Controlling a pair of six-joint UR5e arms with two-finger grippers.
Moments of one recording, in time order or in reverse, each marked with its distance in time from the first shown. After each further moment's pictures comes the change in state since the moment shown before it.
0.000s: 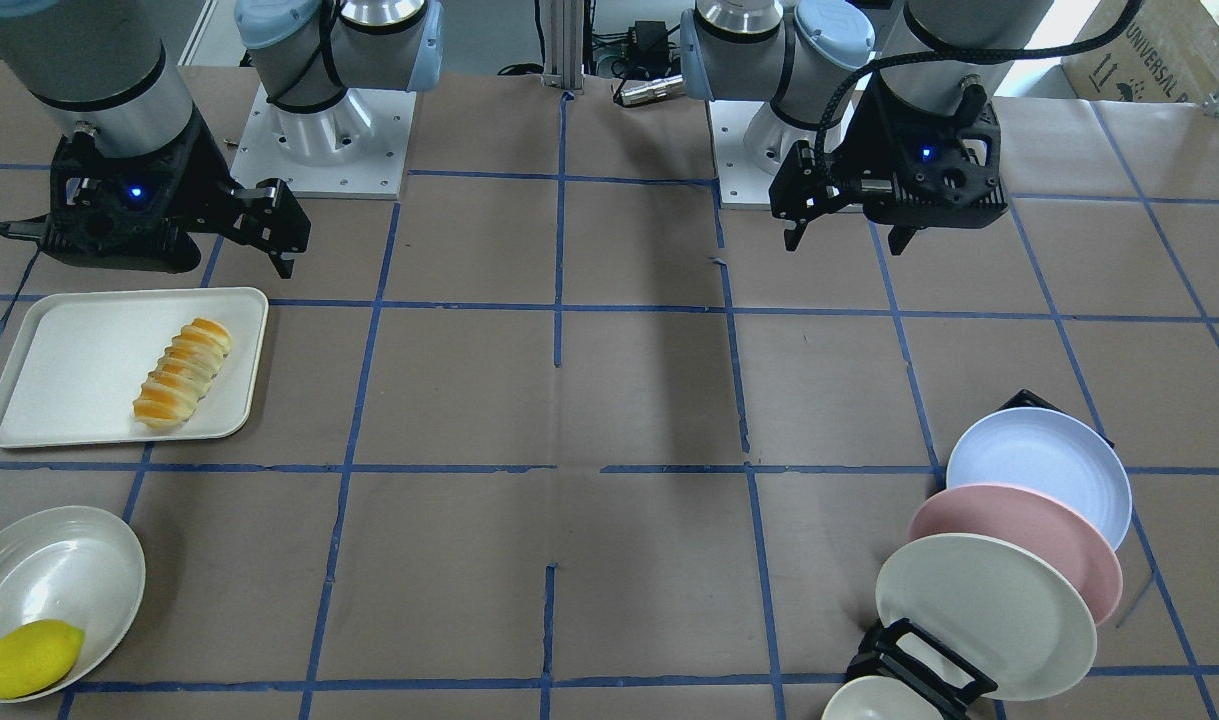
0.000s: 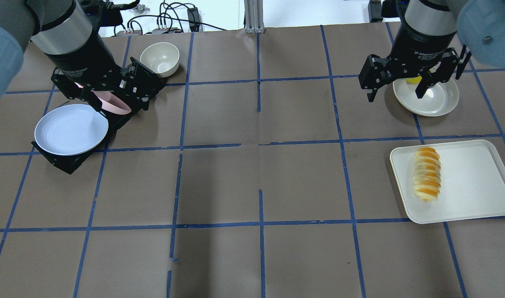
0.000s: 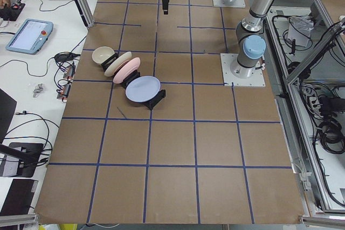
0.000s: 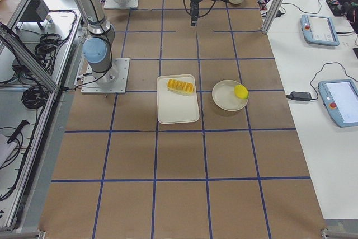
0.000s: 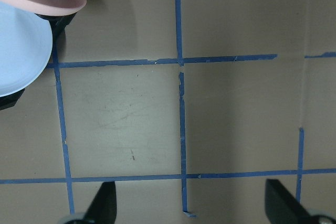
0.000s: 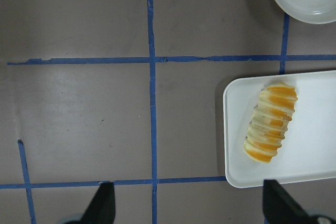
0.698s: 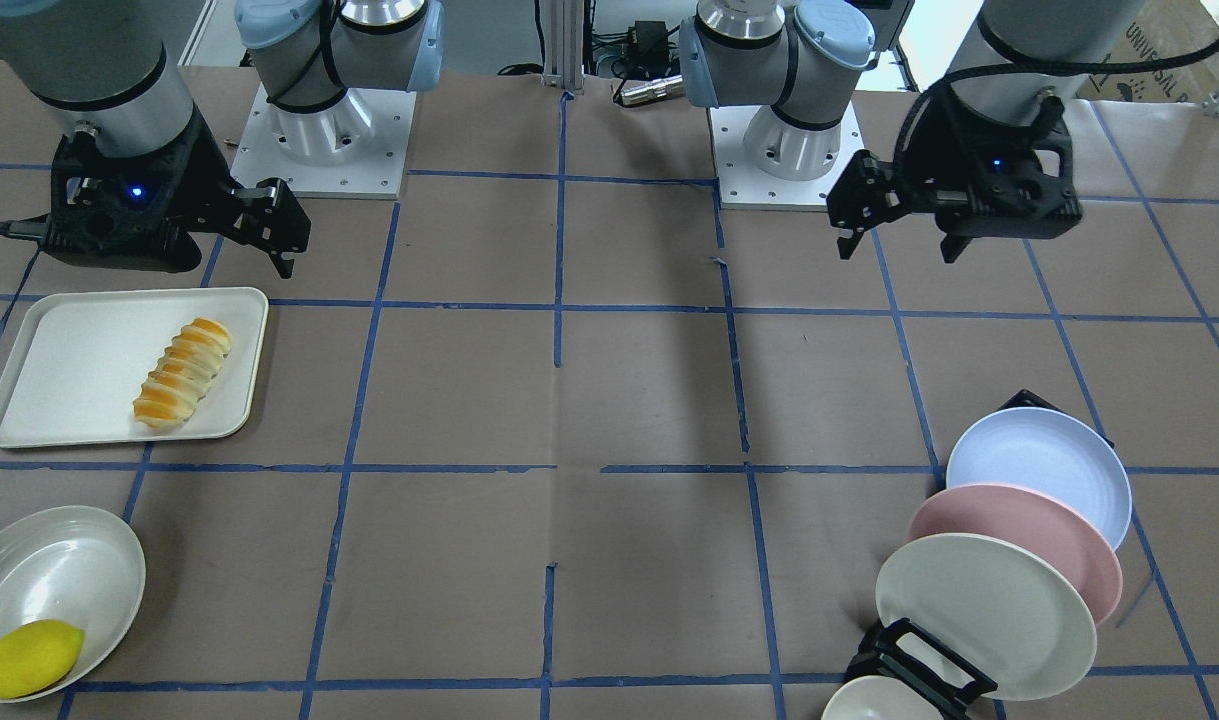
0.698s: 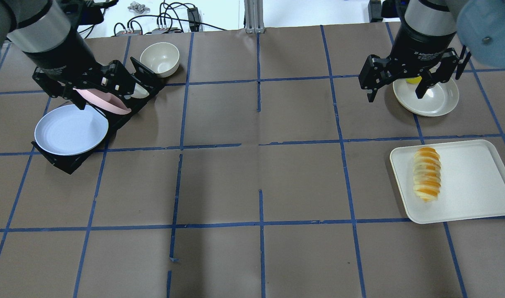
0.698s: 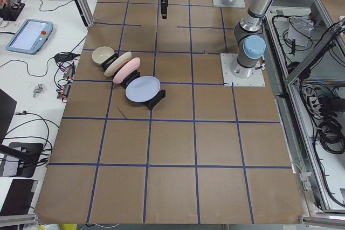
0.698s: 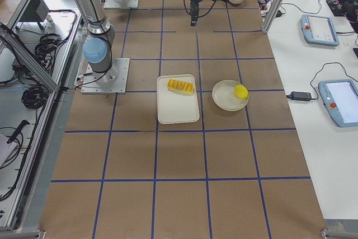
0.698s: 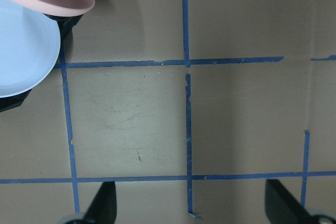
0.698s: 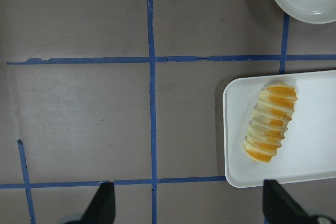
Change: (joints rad) left arm 0.134 0.003 -0.009 0.003 -0.003 0.134; right arm 0.000 0.000 0.001 0.000 -0.001 0.000
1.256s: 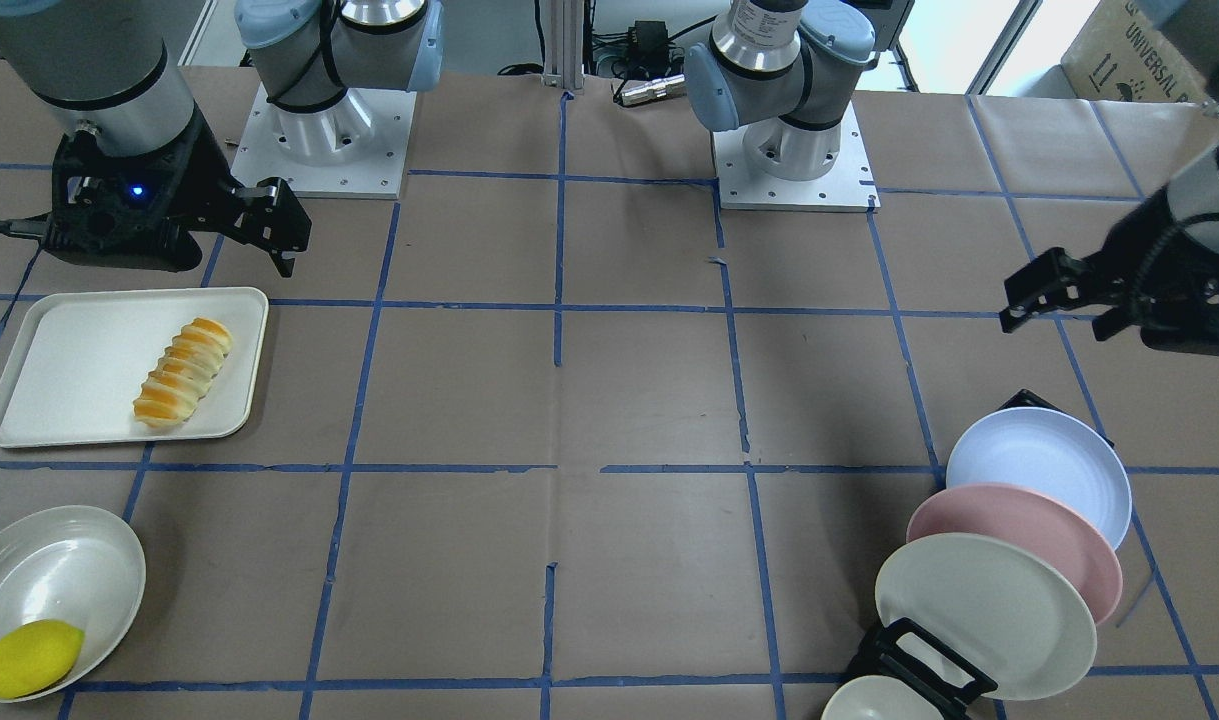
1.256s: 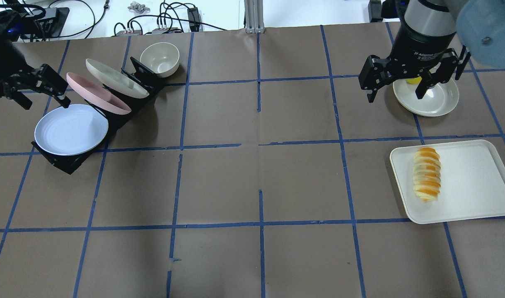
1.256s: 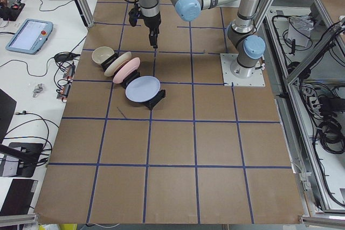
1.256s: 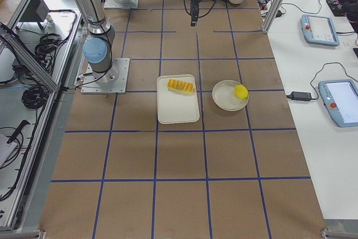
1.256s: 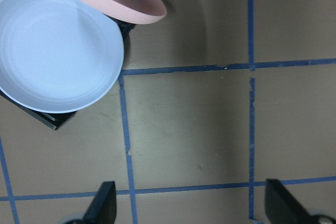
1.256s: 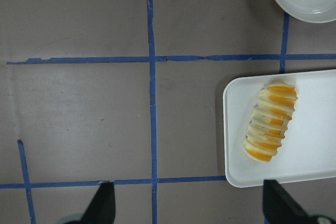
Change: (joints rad) left arm 0.290 -0.182 0.076 0.012 0.000 0.324; right arm 0.000 0.000 0.001 0.000 0.000 0.001
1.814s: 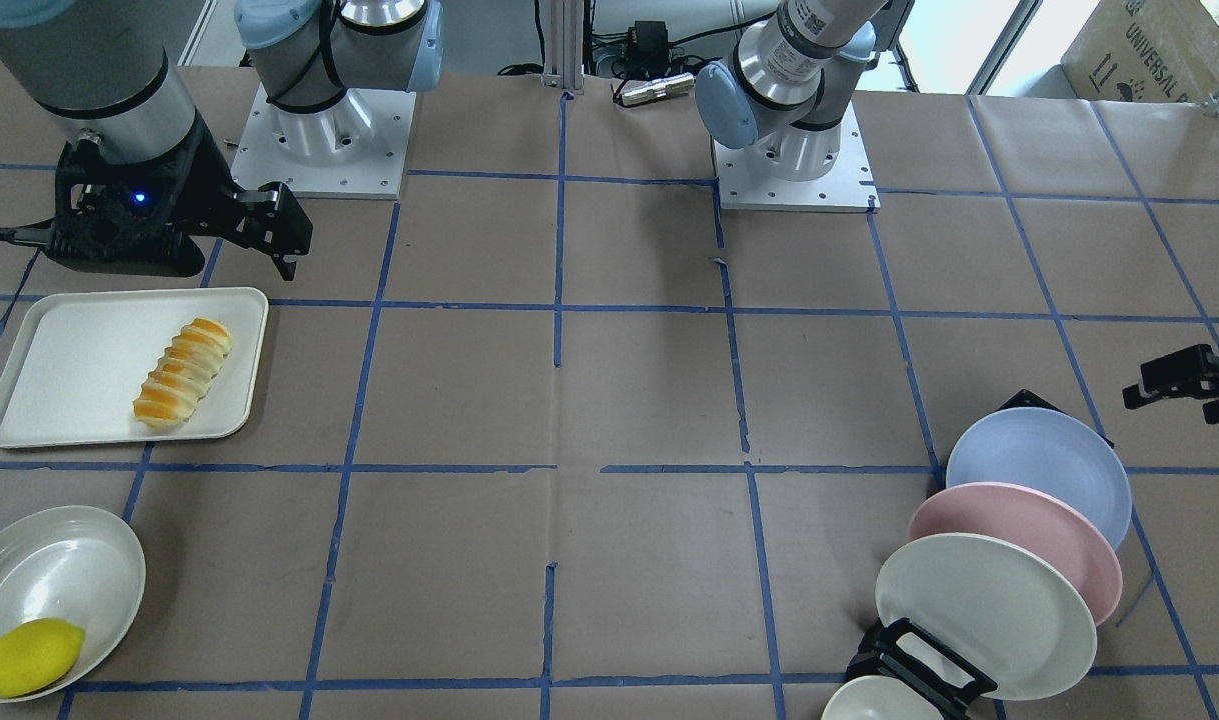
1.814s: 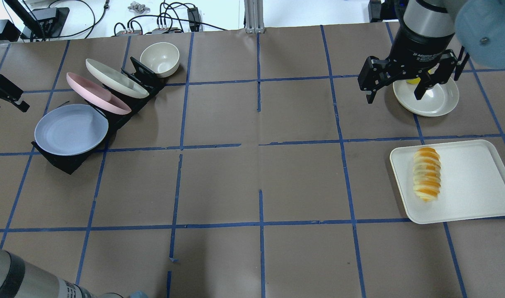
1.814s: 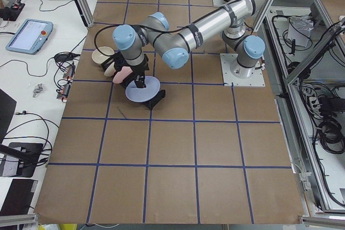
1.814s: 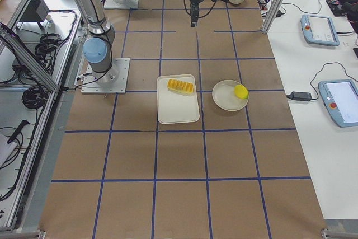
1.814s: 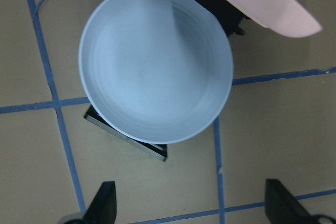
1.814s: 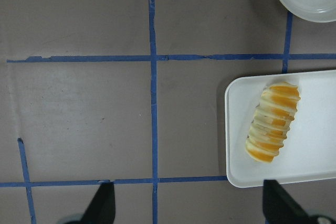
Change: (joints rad) left arm 0.183 -0.299 0.203 0.033 -0.008 0.268; right arm -0.003 0.007 0.005 0.001 0.006 -0.010
